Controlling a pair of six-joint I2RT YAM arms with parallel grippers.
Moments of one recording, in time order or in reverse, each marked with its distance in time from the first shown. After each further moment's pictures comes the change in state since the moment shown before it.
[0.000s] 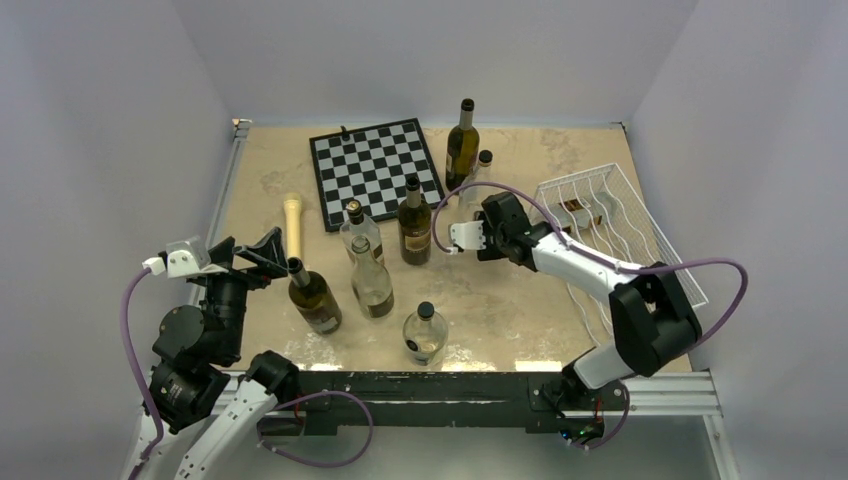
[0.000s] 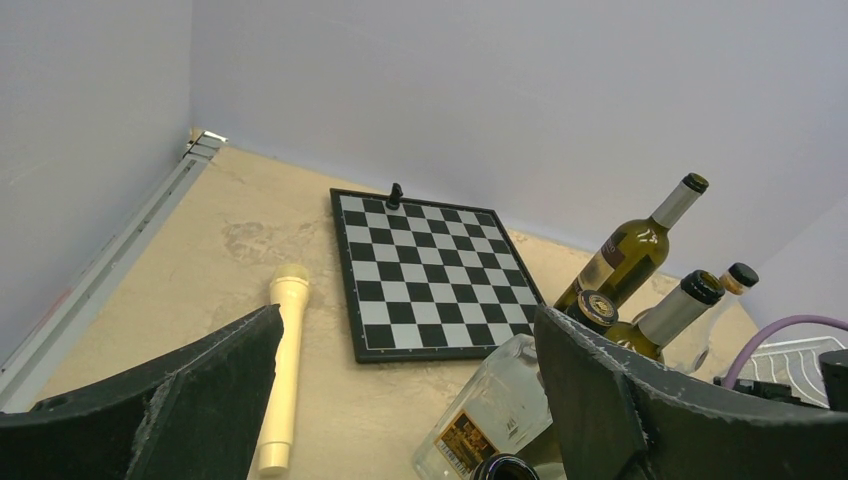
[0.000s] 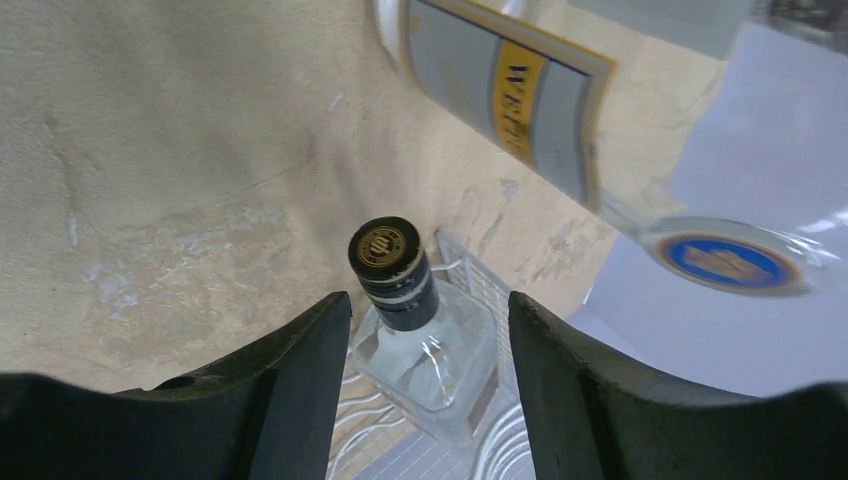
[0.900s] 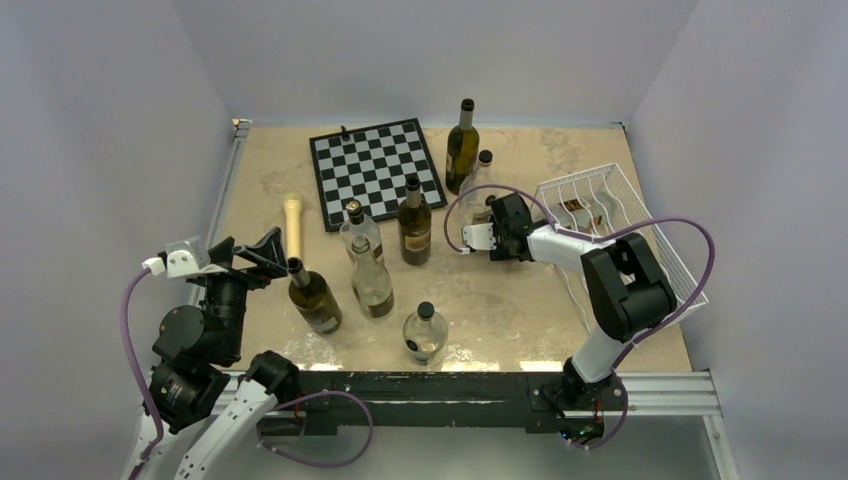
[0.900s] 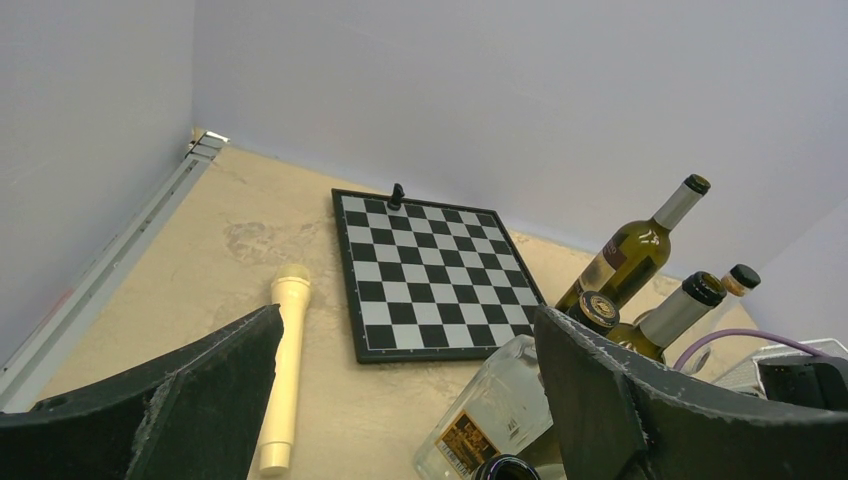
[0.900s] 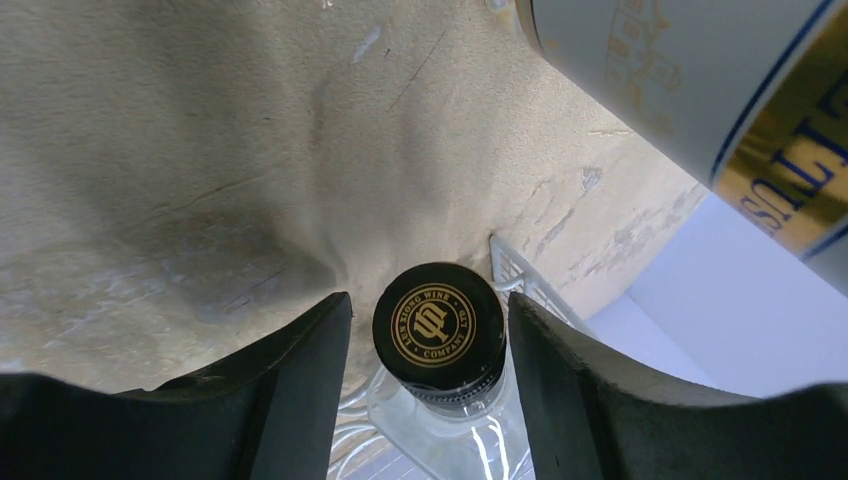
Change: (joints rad) left arm 0.000 0.000 0.000 0.000 -0.003 0.000; right arm -0.124 0.215 -0.010 0.098 0.035 -0.093
